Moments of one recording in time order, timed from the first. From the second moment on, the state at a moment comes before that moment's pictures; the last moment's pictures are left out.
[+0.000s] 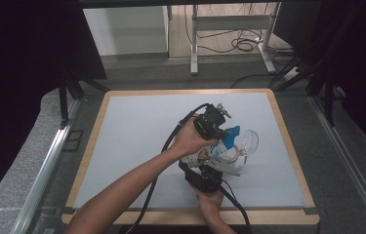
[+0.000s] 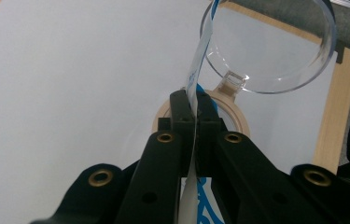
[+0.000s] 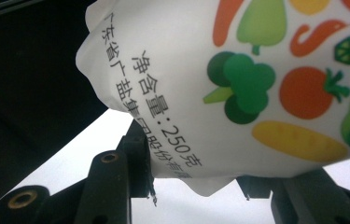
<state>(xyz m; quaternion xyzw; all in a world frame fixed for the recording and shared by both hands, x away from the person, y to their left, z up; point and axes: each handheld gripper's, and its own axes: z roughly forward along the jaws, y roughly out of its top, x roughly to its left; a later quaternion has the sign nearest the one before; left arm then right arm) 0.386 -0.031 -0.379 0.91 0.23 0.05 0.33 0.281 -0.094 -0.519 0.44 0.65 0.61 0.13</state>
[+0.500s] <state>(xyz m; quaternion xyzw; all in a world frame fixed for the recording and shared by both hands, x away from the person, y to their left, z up) 0.392 -0.034 -0.379 0.91 0.24 0.04 0.33 0.280 -0.094 -0.514 0.45 0.63 0.62 0.11</state>
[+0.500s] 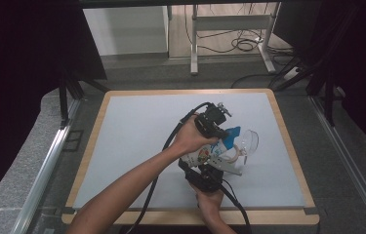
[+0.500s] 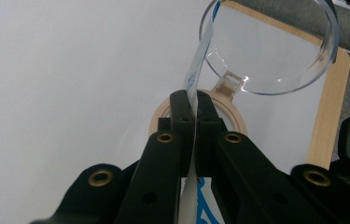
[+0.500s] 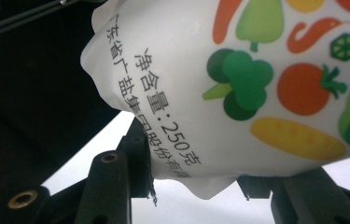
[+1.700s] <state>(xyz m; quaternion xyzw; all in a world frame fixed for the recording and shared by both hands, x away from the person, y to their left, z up) 0.388 -0.037 -0.378 0.92 0.23 0.05 0.33 0.278 -0.091 -0.510 0.44 0.64 0.61 0.14</state>
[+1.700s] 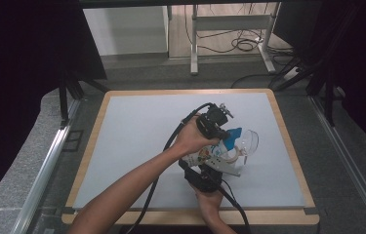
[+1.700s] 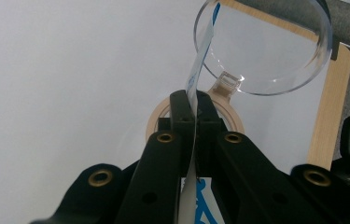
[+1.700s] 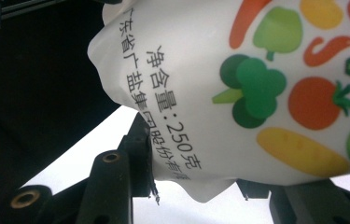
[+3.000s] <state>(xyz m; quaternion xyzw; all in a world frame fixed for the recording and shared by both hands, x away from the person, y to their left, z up) 0.392 -0.038 -0.375 0.92 0.23 0.04 0.32 0.283 -0.089 -0.505 0.41 0.67 0.59 0.18</state>
